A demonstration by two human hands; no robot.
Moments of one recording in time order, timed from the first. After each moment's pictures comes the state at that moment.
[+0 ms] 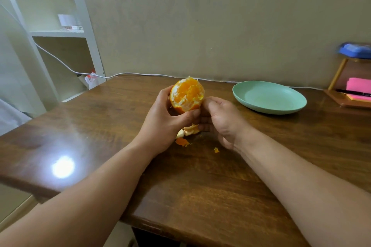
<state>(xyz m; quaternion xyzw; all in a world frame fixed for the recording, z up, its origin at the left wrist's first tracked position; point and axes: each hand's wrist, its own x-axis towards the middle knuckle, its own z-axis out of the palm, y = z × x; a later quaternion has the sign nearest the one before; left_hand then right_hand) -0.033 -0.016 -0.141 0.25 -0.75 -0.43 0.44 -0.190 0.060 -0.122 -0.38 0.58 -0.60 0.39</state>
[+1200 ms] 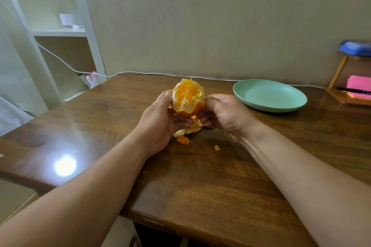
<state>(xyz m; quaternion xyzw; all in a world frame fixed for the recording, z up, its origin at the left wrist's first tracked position) -0.033 -0.015 -0.126 0.24 -0.52 -0.73 0.37 -0.200 0.065 -0.117 -0.43 0.59 -0.58 0.36</state>
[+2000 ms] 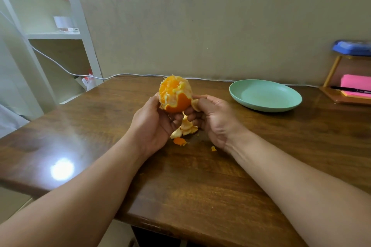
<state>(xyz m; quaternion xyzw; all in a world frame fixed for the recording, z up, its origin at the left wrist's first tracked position) -0.035 -0.018 -0.123 0.21 -0.42 -0.79 0.39 -0.179 0.061 -0.124 -0.35 0.47 -0.69 0.42</state>
